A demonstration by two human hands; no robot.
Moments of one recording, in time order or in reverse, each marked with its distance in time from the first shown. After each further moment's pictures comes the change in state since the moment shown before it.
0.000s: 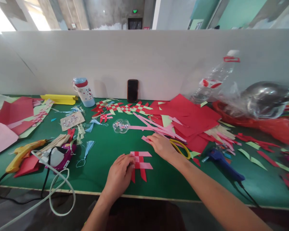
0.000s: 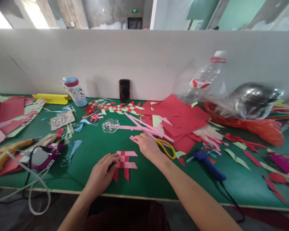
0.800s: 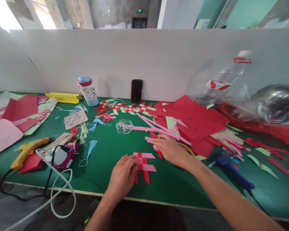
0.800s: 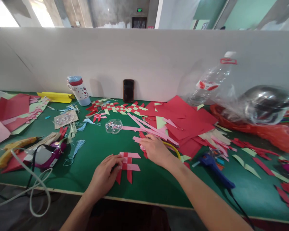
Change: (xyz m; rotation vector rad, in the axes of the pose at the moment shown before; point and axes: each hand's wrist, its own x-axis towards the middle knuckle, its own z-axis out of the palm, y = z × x) left_hand 0.000 -0.001 0.001 -0.017 0.000 0.013; right_hand -0.010 0.007 -0.026 0.003 -0.101 -0.142
